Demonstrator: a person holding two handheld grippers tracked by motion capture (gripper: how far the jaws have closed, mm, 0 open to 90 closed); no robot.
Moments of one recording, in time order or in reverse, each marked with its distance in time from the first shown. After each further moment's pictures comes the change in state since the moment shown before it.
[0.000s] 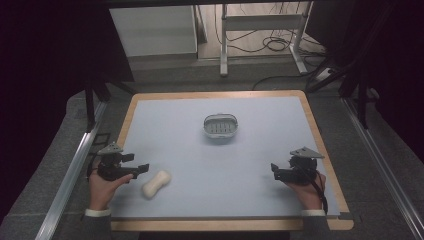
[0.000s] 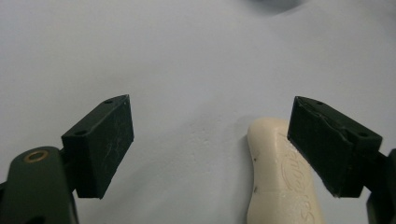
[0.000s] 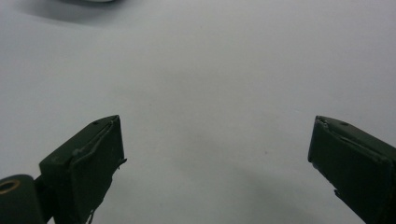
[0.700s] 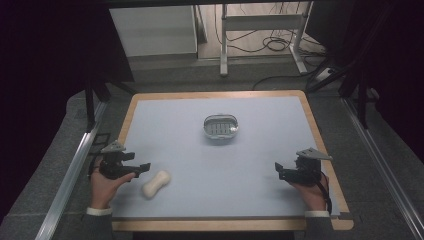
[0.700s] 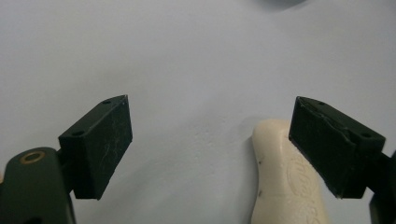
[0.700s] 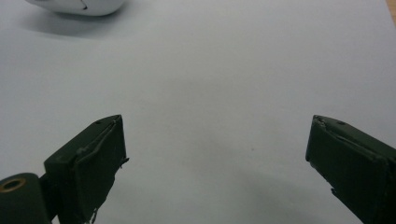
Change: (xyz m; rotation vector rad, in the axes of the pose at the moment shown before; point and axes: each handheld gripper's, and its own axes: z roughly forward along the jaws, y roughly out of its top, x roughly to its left) left arm -0.003 0.005 0.003 0.028 0.035 0.013; right arm -0.011 -0.004 -0.007 -0.036 0.011 0.043
